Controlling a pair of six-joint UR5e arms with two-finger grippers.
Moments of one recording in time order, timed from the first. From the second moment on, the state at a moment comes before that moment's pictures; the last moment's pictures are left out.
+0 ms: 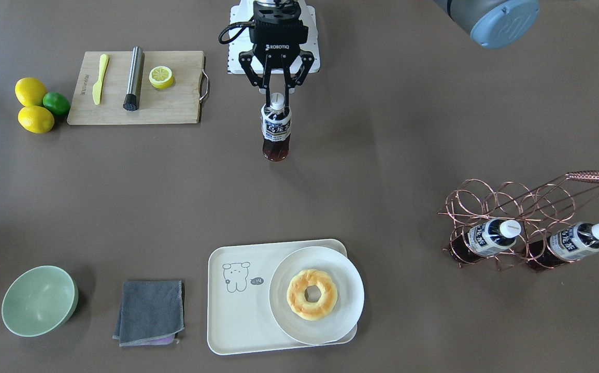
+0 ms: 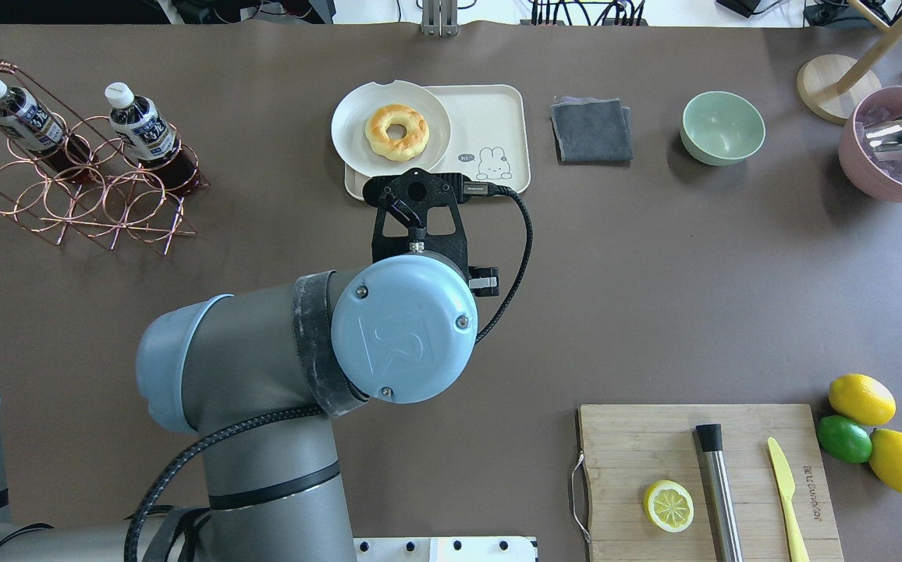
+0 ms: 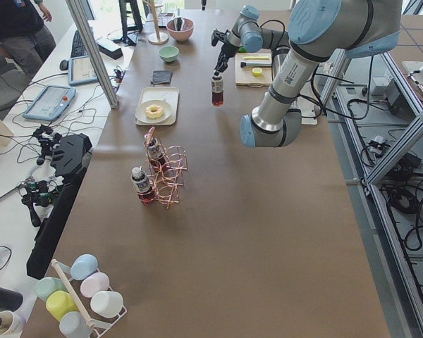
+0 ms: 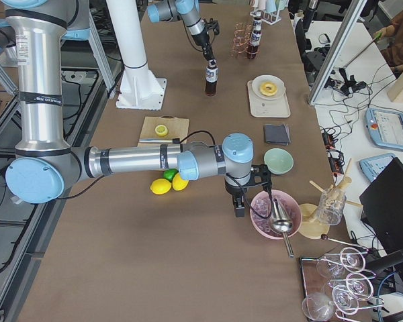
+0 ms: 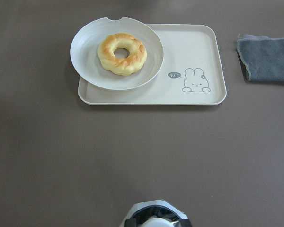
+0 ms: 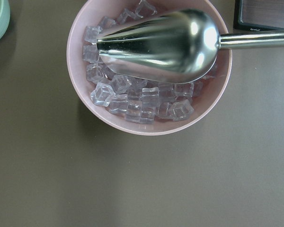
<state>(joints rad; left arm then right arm) -0.33 -2.45 -1.94 -1.23 -1.35 -1.38 1.48 -1.60 1.70 -1.45 2.29 0.10</state>
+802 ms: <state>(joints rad) -0.31 -2.45 -1.90 -1.26 -1.31 -1.37 1.48 -1.59 1.70 -1.45 2.28 0.10</state>
